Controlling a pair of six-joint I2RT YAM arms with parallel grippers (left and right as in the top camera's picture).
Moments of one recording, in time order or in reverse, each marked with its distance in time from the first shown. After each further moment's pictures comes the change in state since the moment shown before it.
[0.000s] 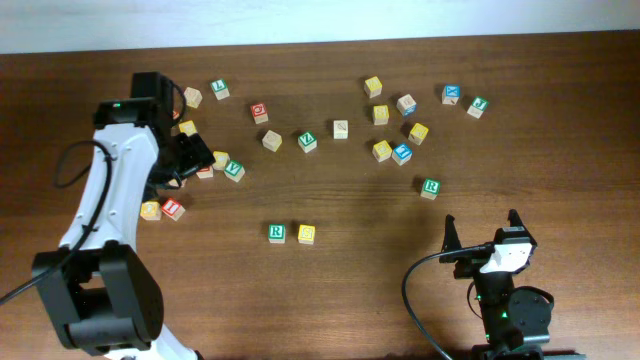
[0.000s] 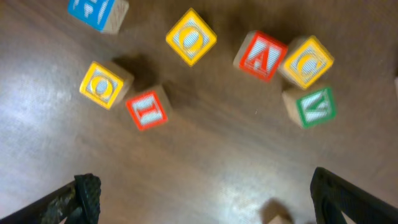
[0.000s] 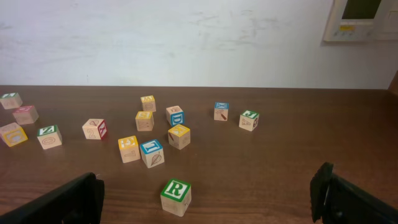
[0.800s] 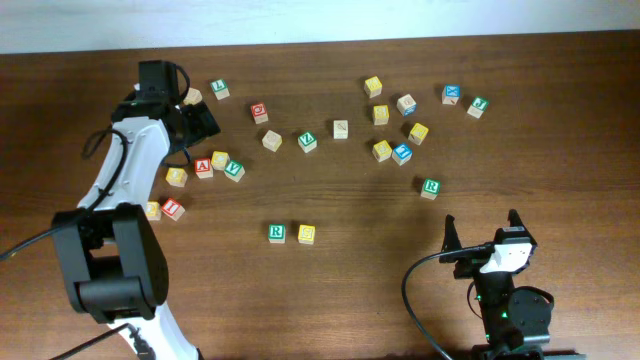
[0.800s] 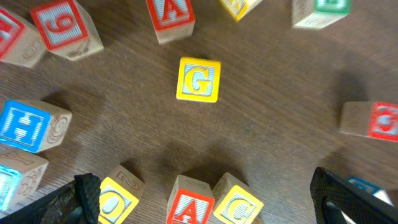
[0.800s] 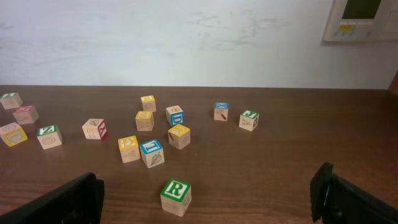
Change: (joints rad) left arm -0.005 0.152 -0.007 0.462 0.005 0.101; right arm 0.000 0.000 0.000 0.000 0.000 0.000
